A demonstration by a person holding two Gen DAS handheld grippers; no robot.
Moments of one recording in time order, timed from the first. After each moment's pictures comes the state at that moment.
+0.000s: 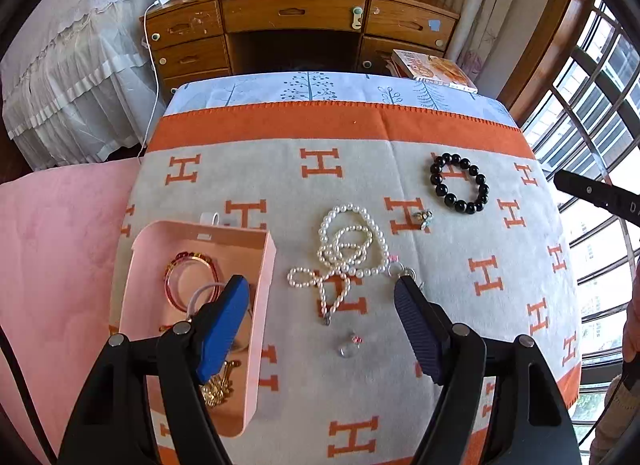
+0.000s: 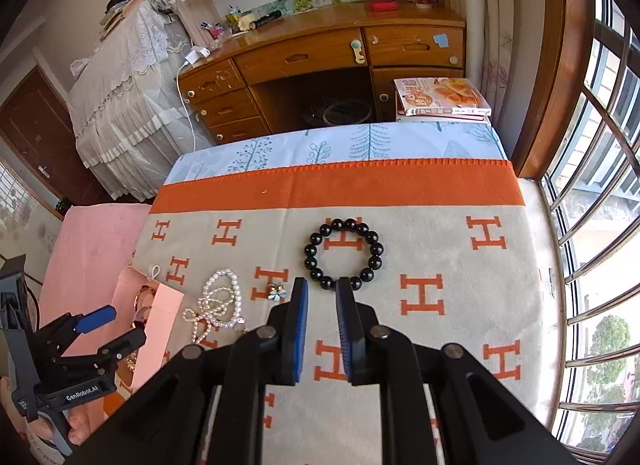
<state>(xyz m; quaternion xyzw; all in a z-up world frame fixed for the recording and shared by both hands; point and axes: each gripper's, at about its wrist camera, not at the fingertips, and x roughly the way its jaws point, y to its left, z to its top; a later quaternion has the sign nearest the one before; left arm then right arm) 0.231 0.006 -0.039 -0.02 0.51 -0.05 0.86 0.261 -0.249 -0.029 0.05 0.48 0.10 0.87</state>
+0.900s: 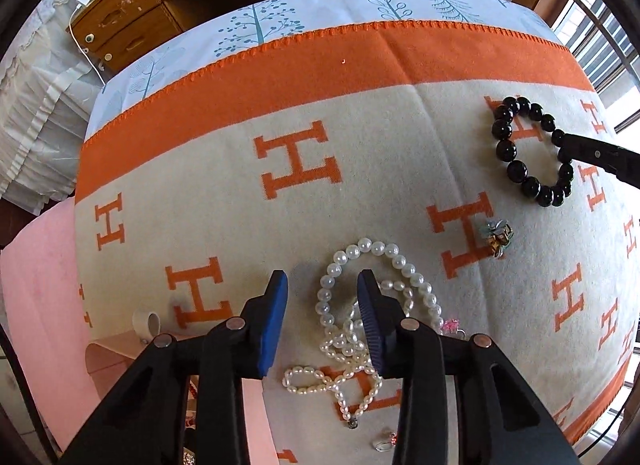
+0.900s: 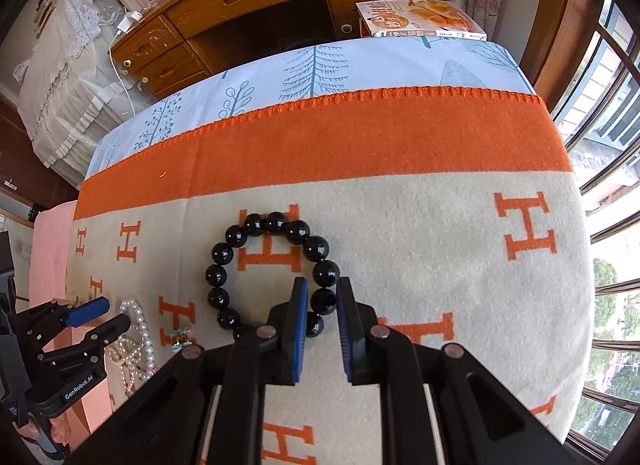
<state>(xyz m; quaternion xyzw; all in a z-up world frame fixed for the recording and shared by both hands) 0.349 -0.038 -0.127 0.10 0.60 -0.07 0.79 0.356 -0.267 -0.129 0.07 0.57 0.04 0.82</state>
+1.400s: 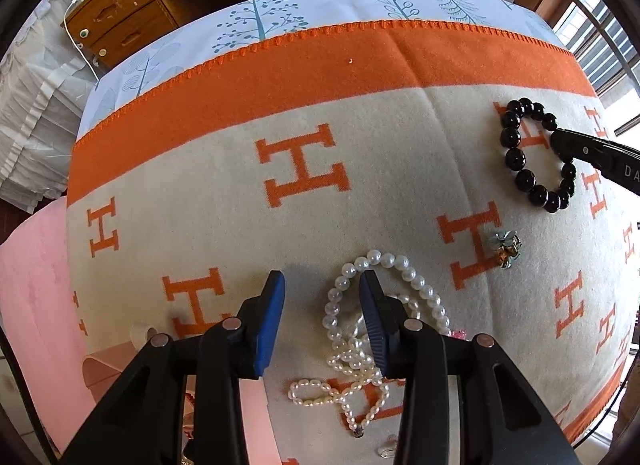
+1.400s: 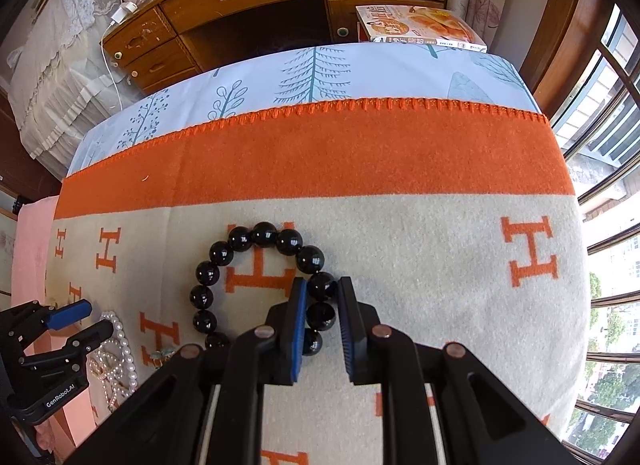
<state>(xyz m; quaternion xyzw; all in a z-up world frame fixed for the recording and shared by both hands) 0.363 -0.030 -0.133 0.08 0.61 -0.08 0.78 0.370 -0.256 -0.135 0.03 0.56 0.02 0.82</state>
